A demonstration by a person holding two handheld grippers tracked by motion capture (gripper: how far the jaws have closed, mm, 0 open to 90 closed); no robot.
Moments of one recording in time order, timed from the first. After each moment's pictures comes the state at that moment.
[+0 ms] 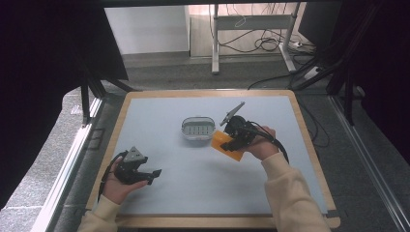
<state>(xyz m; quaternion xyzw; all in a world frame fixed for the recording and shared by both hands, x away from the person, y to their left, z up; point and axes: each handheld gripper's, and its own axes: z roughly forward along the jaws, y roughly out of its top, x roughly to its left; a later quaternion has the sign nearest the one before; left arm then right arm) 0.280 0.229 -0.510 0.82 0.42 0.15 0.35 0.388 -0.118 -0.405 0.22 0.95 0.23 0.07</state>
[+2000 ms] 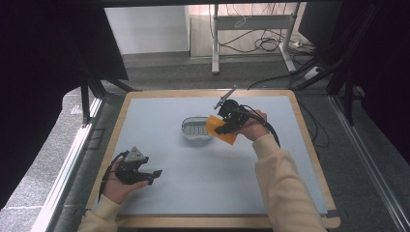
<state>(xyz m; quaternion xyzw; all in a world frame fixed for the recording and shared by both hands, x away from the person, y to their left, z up) 0.281 0.228 -0.511 0.83 0.41 0.14 0.35 0.438 -0.098 -0.397 0.21 0.94 0.25 0.08</state>
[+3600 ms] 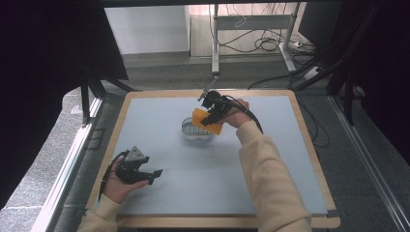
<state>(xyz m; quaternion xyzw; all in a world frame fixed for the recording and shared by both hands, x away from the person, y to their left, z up) 0.283 0.228 -0.510 0.83 0.41 0.14 0.35 0.478 -0.050 -0.402 0.16 0.95 0.25 0.07</state>
